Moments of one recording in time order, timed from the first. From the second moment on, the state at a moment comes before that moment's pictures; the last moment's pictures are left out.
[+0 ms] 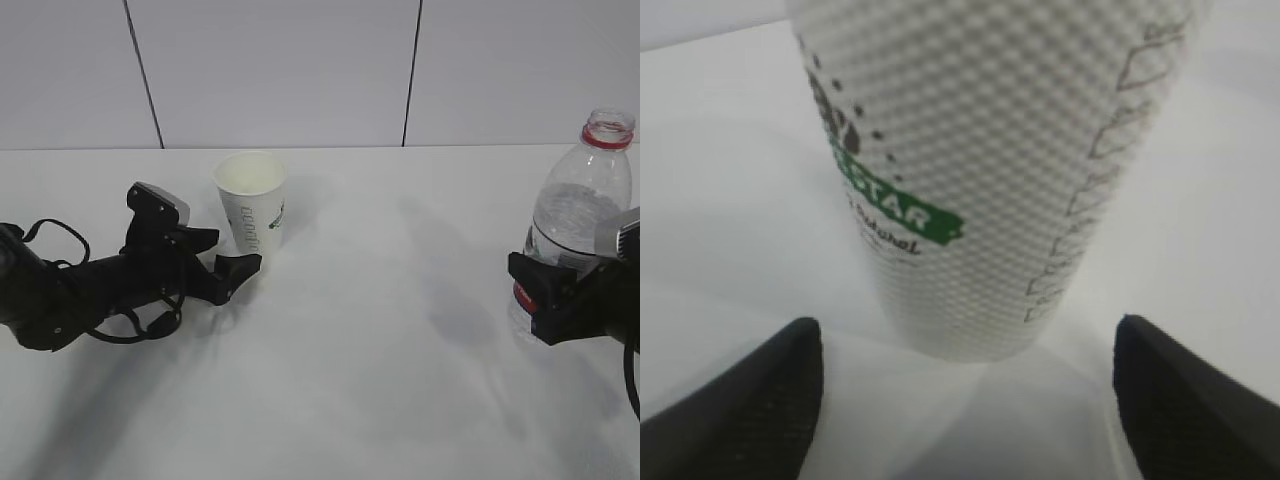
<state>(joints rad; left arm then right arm) -0.24 2.33 -0.98 0.56 -0.98 -0.24 0.04 1.71 -0.29 -0.32 -1.06 -0.03</state>
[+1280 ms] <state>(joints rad) -0.28 2.39 -1.11 0.55 -0.97 -0.27 0.04 1.71 -0.29 -0.32 -1.06 -0.03</state>
